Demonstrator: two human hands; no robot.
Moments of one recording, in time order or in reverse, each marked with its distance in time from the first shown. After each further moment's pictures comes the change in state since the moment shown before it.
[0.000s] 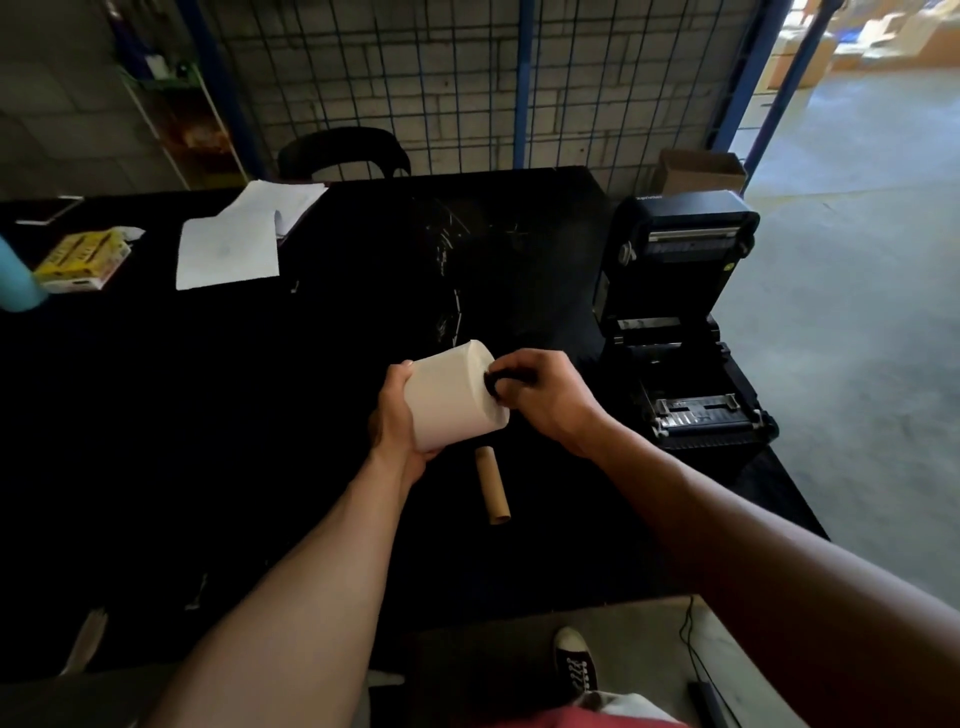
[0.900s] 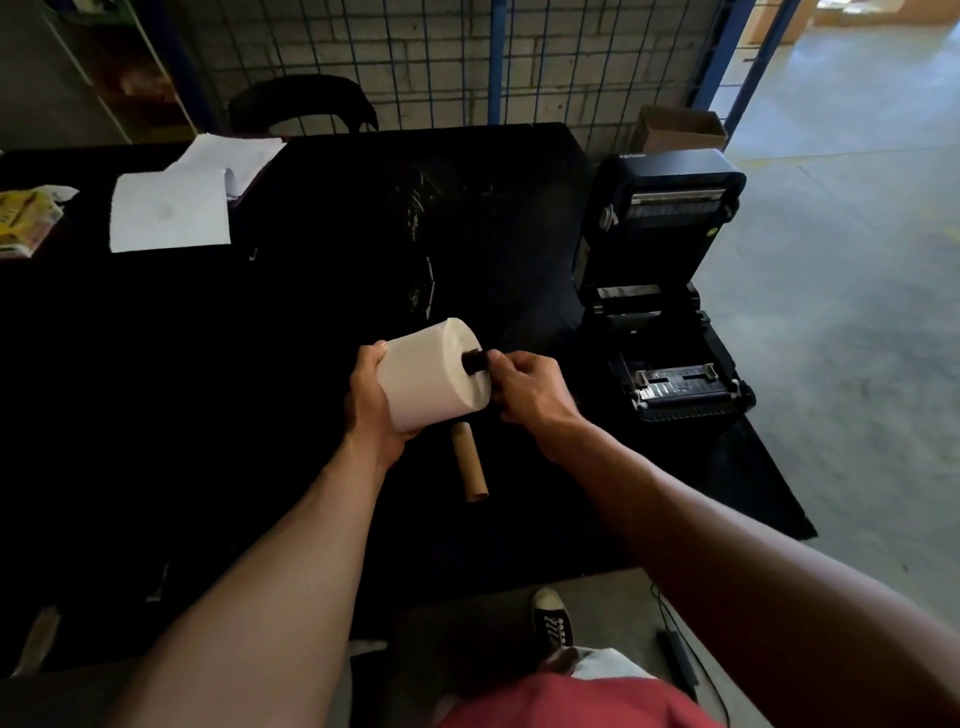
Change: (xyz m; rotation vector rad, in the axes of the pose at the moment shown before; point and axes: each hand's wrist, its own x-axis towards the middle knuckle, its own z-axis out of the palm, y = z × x) left_hand 0.026 -0.017 -0.006 -0.031 -0.095 -0.014; right_hand -0.001 0.031 0.013 0.217 0.132 0.322
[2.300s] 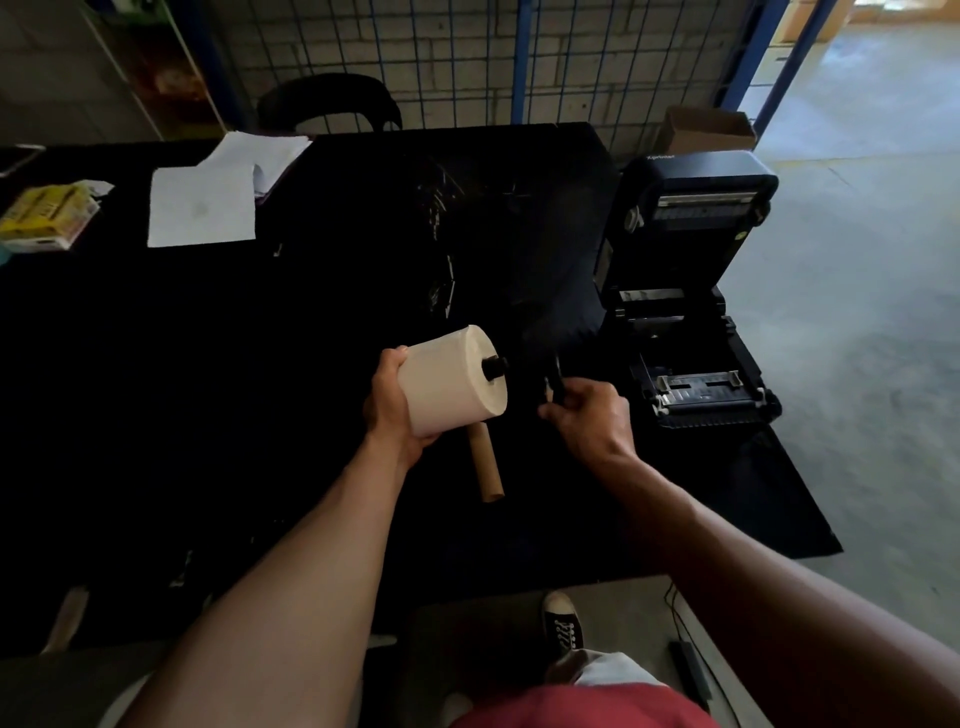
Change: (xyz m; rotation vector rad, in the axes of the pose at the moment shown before) left_hand -0.012 0.002 0.005 0.015 0.126 -0.037; right_hand -0.011 0.035 -0.038 -0.334 0.150 -0.128
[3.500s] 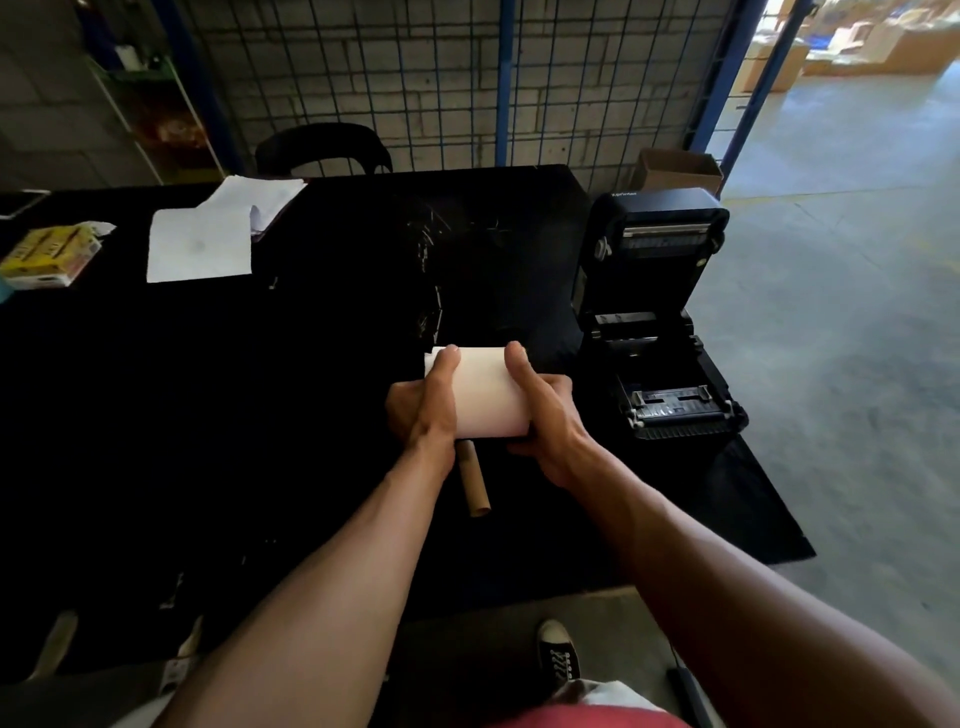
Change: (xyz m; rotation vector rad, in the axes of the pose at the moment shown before) left_hand -0.045 -0.002 0.051 0.155 0.235 0.277; right_hand -0.008 -0.043 0.013 0.647 -0.200 0.258
